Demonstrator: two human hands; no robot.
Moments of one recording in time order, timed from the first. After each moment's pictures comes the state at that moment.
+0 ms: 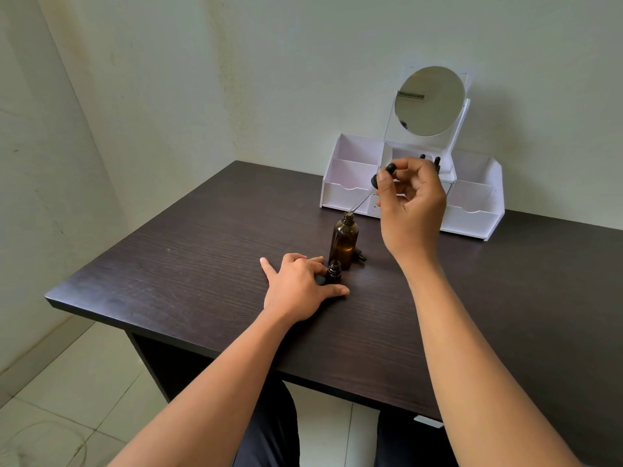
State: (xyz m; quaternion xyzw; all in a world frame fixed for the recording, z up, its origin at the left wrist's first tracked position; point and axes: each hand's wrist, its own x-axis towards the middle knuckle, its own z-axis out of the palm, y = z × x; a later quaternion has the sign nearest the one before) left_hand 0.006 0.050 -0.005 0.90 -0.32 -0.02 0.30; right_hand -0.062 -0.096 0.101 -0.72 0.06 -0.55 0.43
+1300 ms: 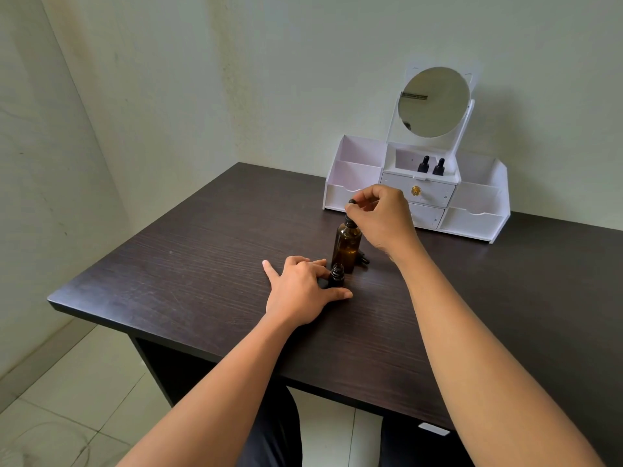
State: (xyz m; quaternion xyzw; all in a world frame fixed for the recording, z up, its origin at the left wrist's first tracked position) left_hand 0.005 0.050 -0.005 0.90 -0.32 -0.01 0.30; right_hand -0.026 -0.108 0.090 -0.85 0.17 -0.32 0.38
